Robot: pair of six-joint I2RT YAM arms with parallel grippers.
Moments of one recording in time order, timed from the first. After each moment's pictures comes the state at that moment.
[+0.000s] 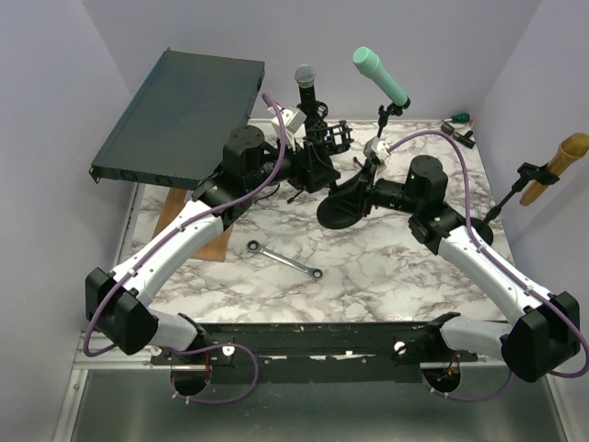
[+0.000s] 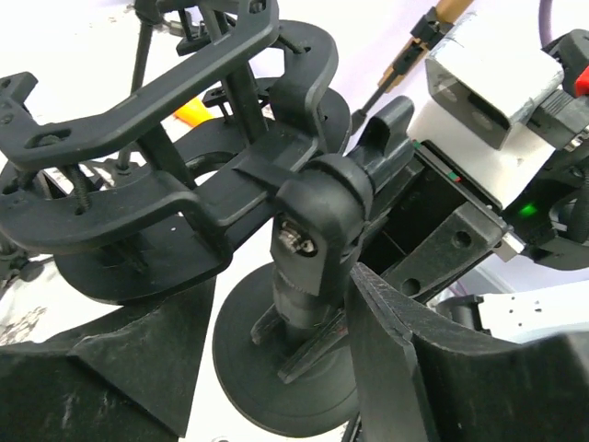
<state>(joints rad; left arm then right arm) -0.63 1.37 1.31 -0.04 0.47 -0.44 0.46 1.19 0.92 0.17 -0.78 0.08</state>
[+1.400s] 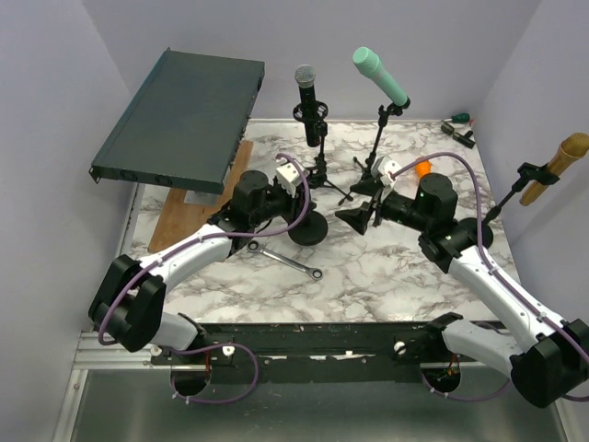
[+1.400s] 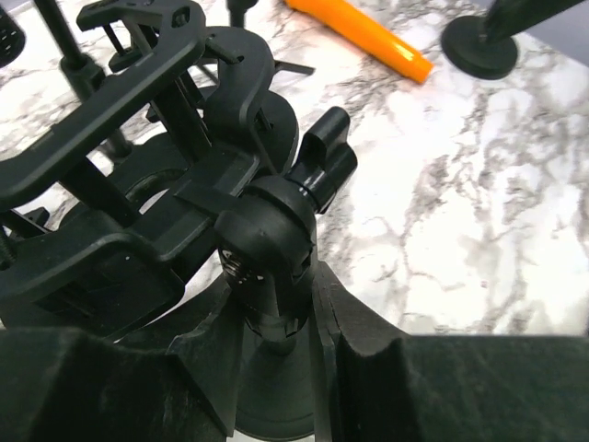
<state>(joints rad) -0.61 1.38 0.87 0.27 0.38 -0.06 0.44 1.04 0.81 0.10 -0.61 -0.16</state>
